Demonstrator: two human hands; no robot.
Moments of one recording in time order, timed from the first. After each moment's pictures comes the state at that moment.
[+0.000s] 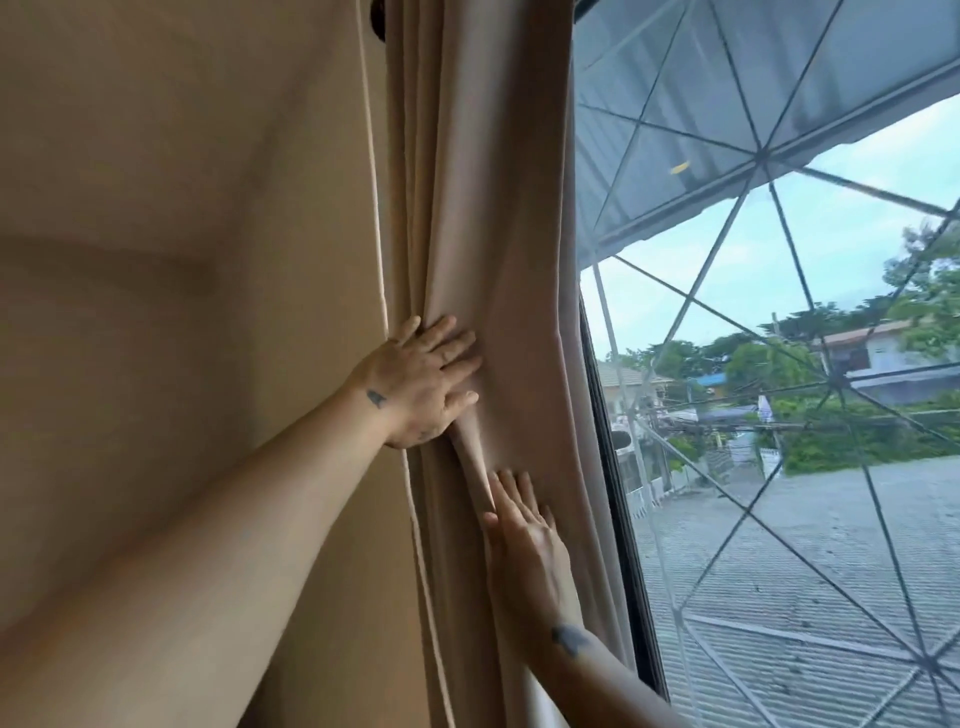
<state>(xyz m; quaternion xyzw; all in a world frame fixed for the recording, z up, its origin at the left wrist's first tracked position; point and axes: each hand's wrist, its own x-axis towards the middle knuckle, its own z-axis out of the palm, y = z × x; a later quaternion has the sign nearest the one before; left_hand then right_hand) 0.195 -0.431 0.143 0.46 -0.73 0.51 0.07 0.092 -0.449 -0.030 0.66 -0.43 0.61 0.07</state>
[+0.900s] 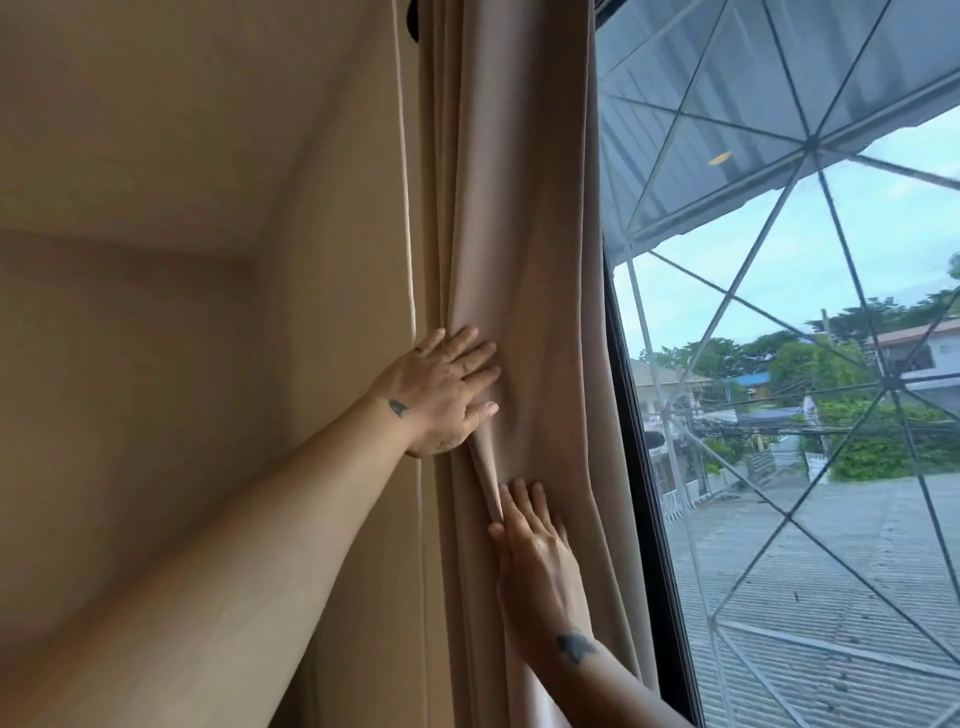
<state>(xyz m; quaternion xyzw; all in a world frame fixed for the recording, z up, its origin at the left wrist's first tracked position) 0.205 -0.419 0.133 0.46 -0.73 0.50 0.05 0.109 -0.450 -0.039 0.67 -0.44 0.58 0.11</state>
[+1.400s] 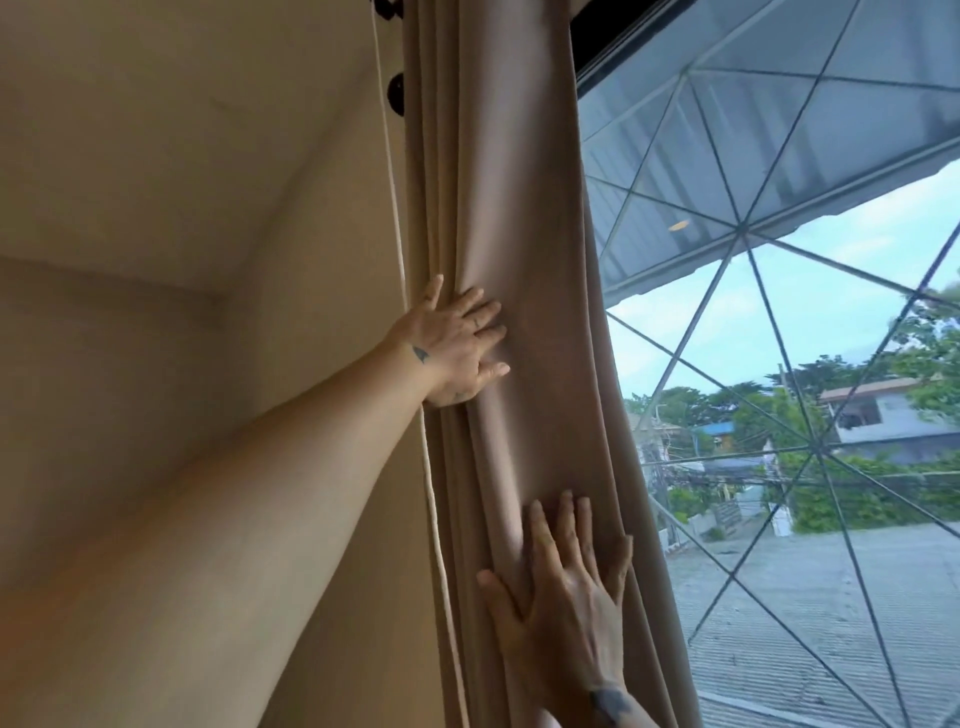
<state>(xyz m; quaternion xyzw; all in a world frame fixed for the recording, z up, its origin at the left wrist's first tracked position) 0.145 -0.395 0.201 0.47 -0.68 0.56 0.08 0.047 -0.423 -0.026 0.59 -0.52 0.56 0.26</state>
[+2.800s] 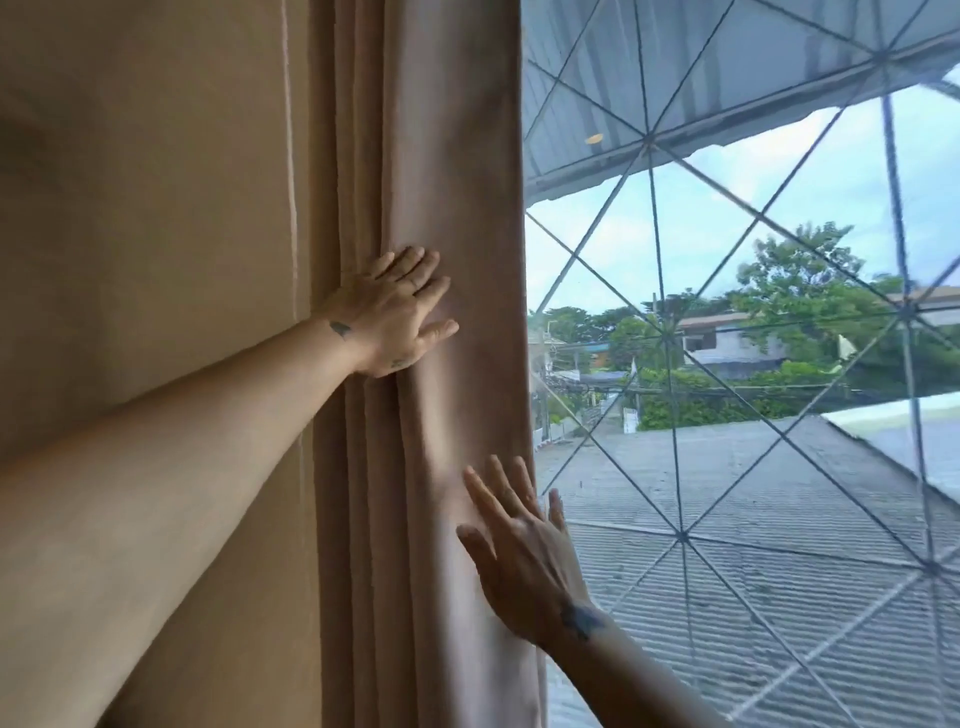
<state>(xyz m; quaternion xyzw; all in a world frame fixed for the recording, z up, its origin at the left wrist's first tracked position) 0.141 -0.398 0.110 0.40 -0.79 0.42 0.18 0.004 -0.352 -0.100 0.70 -0.57 0.40 0.16</state>
